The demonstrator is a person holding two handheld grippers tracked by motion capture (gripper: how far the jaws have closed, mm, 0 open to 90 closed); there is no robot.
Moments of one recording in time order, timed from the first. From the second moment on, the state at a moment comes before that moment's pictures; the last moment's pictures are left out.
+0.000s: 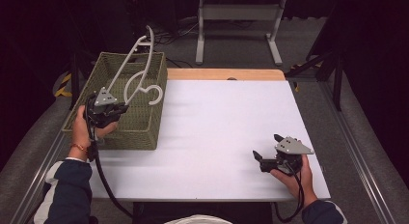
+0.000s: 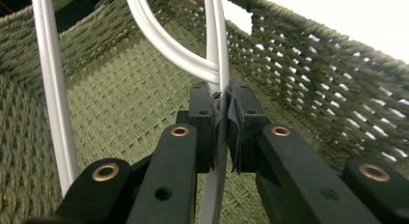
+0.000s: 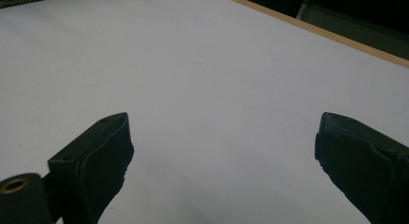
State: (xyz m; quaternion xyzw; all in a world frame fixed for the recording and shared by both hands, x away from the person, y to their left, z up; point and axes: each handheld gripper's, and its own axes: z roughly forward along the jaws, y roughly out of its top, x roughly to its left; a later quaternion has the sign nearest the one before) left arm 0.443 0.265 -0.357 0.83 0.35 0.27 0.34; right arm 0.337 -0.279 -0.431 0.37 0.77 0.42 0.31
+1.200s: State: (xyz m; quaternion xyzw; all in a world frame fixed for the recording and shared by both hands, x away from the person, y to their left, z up) left arm 0.418 0.262 -0.345 0.79 0.32 0.32 0.42; right arm 0.337 -0.276 -0.432 0.36 0.78 0.41 0.32
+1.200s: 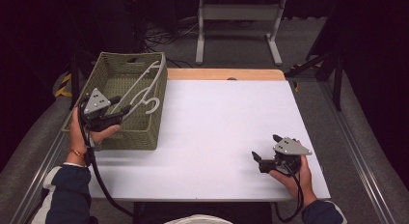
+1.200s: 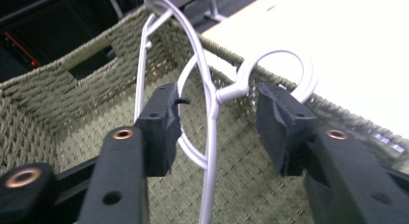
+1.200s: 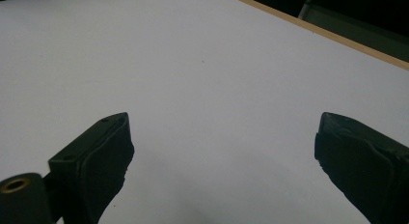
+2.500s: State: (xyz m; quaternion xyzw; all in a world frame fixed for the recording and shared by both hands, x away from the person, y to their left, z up) left arm 0.391 0.234 -0.345 0.73 0.28 0.33 0.54; right arm 0.336 -0.277 -0.431 0.36 0.77 0.41 0.32
